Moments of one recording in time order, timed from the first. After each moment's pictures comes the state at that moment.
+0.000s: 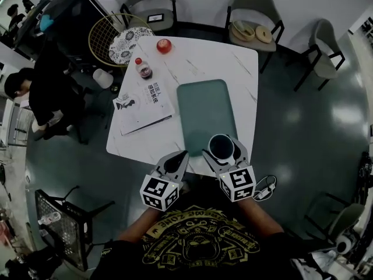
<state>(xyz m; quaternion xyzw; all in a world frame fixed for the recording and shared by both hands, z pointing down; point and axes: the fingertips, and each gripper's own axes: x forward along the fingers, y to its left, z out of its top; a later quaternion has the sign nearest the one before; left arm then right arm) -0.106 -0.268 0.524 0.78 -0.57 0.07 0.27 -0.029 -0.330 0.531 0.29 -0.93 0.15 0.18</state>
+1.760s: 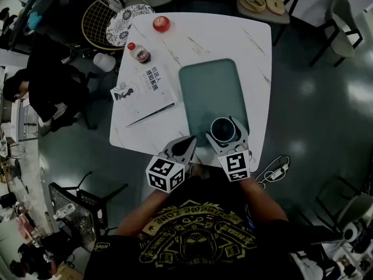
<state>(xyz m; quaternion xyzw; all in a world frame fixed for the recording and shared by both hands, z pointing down) -0.108 -0.302 0.598 0.76 -0.53 0.11 0.35 -0.051 -0.364 0.633 0.29 -0.93 0.09 0.20</state>
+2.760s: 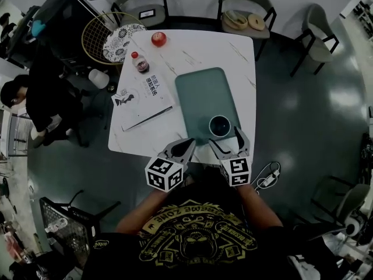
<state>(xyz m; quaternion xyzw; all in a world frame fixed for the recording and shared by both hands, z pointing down) -0.099 -0.274 0.562 0.81 -0.49 0.07 0.32 -0.005 -0.328 0.607 0.38 -0.89 0.12 0.20</state>
